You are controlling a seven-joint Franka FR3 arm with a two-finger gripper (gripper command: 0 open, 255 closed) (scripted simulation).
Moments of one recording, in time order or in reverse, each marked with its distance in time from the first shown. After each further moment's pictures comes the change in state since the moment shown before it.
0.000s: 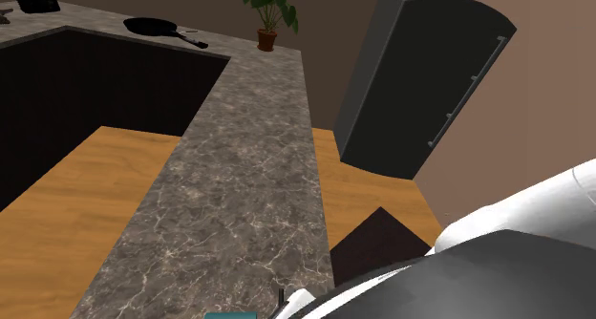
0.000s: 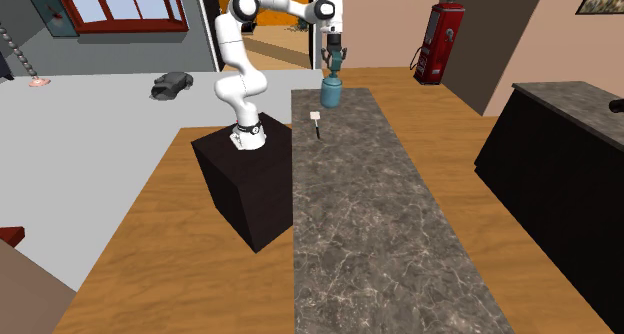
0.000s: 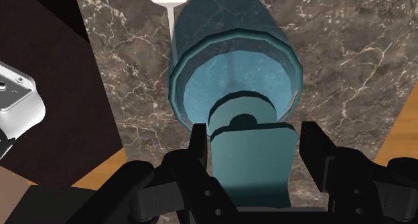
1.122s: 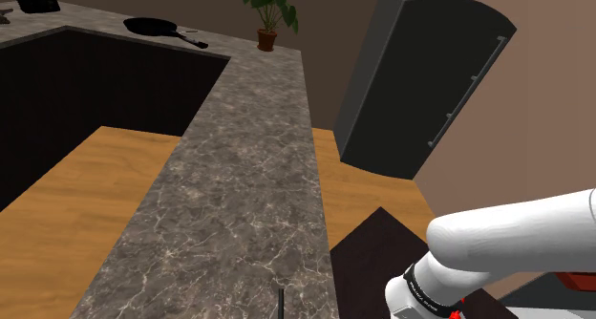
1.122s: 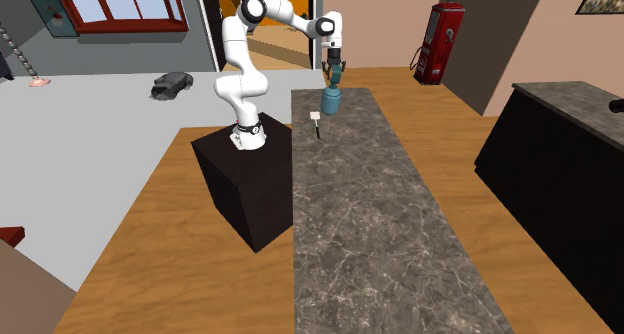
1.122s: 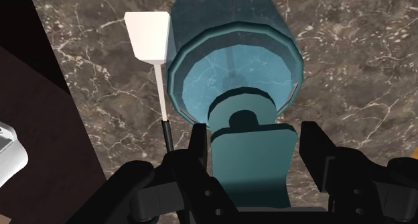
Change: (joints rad) arm -0.323 -0.194 0.355 0.009 0.186 0.134 -0.014
